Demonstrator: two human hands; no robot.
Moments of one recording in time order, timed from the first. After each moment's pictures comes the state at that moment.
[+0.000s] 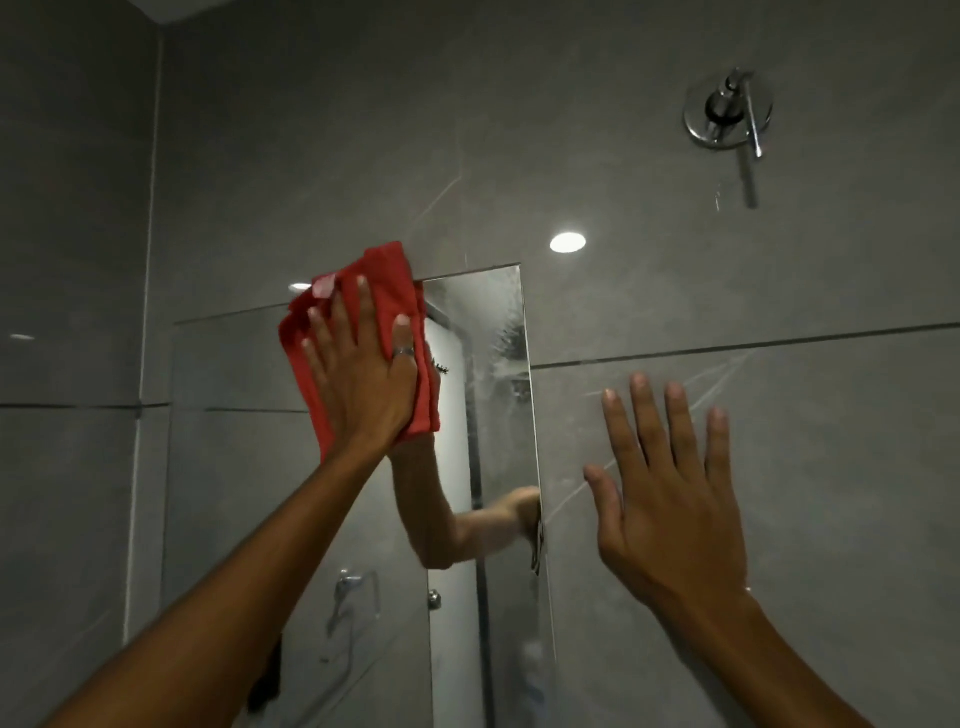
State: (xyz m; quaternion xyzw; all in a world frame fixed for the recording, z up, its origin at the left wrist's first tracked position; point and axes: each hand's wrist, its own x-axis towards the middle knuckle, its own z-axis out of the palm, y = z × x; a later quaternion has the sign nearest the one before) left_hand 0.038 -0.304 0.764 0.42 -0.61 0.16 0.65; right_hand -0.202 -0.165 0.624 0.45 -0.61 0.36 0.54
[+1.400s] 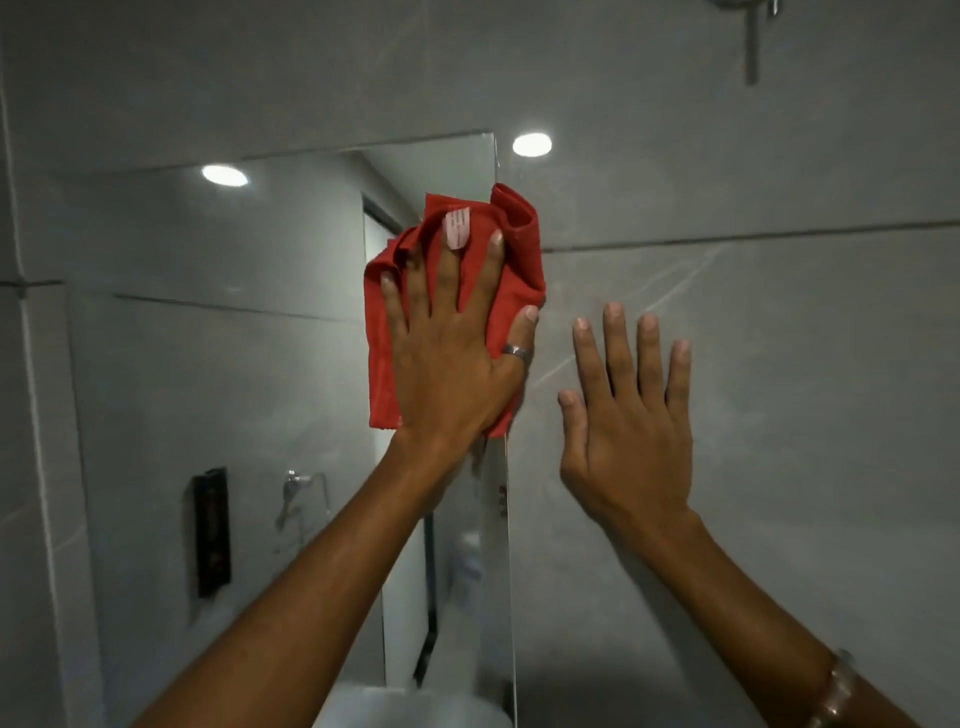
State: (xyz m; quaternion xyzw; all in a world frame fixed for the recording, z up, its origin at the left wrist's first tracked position) left_hand -0.048 -0.246 0.667 0.30 -0.70 0.27 0.59; right_hand -0.200 -0.165 0.588 0.43 -0.60 0.37 0.56
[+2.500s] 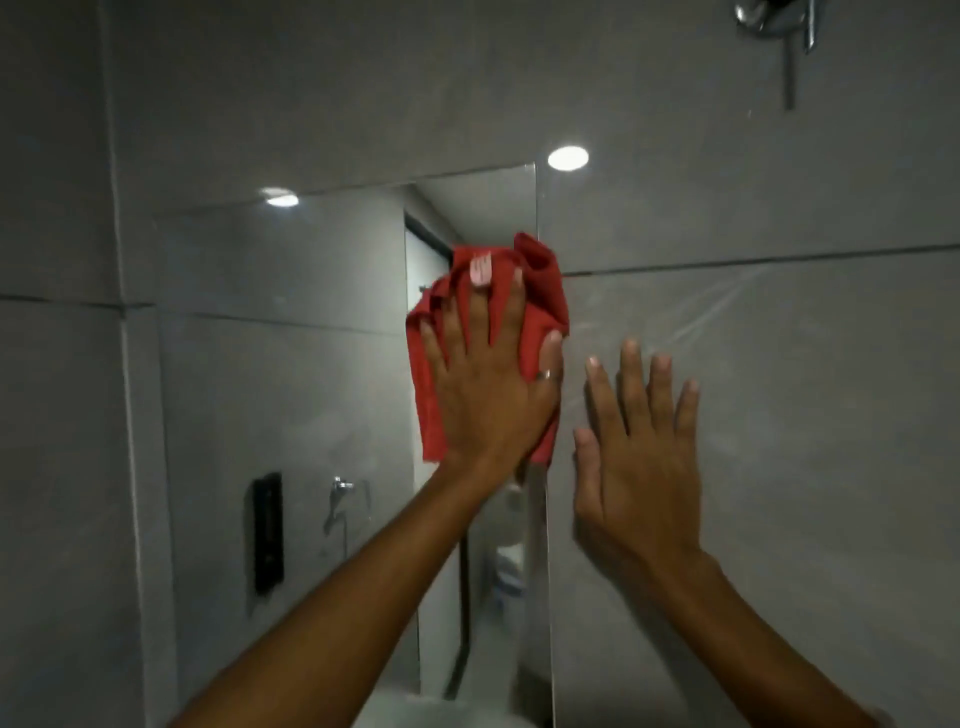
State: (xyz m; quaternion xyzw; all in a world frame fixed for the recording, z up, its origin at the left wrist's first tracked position) left_hand -0.043 -0.238 0.661 0.32 -0.70 0.21 0.60; right_hand -0.163 -0.163 0.584 0.48 -0.59 0.40 0.51
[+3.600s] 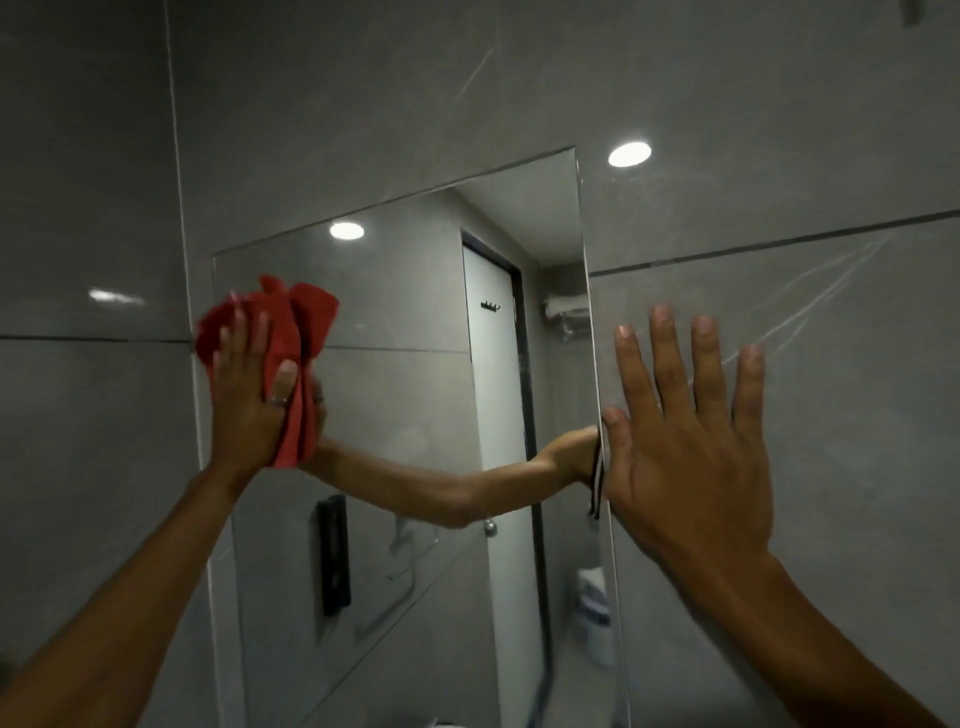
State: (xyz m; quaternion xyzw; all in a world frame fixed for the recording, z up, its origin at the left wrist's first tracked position) left_hand 0.217 -0.412 0.671 0.36 -0.65 0.15 0.66; right_hand -0.163 -0.194 0.605 0.46 -0.60 0.37 0.54
